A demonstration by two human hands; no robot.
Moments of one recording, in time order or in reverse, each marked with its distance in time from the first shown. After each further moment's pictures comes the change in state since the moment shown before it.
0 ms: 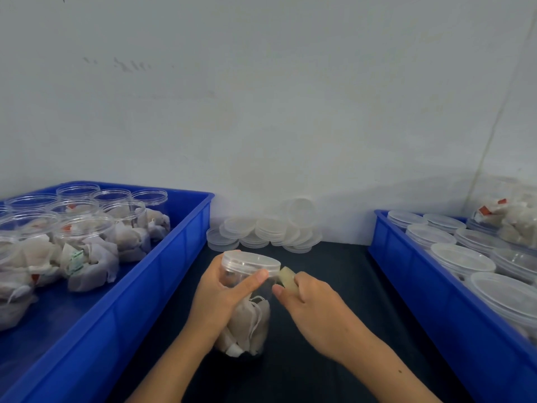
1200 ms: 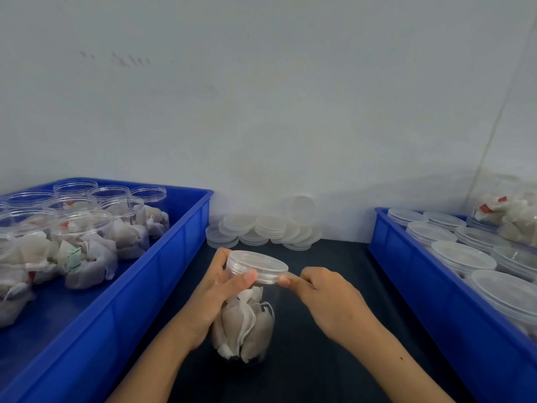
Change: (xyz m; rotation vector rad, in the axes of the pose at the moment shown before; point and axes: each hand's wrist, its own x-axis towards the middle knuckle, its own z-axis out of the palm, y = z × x) left_hand 0.004 -0.001 -0.017 -0.182 -0.319 -0.075; right_hand 0.004 0.001 -0.013 -0.190 0.014 0.068
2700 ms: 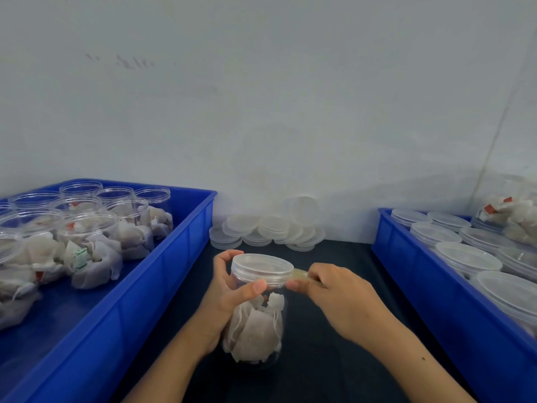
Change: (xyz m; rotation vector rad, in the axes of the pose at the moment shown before) left_hand 0.001 -0.007 0.008 -0.044 0.060 0.006; right_hand -0.002 0.004 -0.010 -0.046 0.038 -0.092
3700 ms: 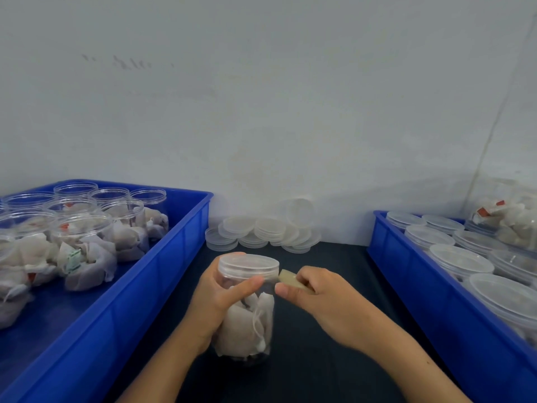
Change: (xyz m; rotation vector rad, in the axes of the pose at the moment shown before) left_hand 0.001 0.003 0.000 0.130 0.087 0.089; right_hand -0.005 -0.005 -0.003 0.217 -0.096 -0.001
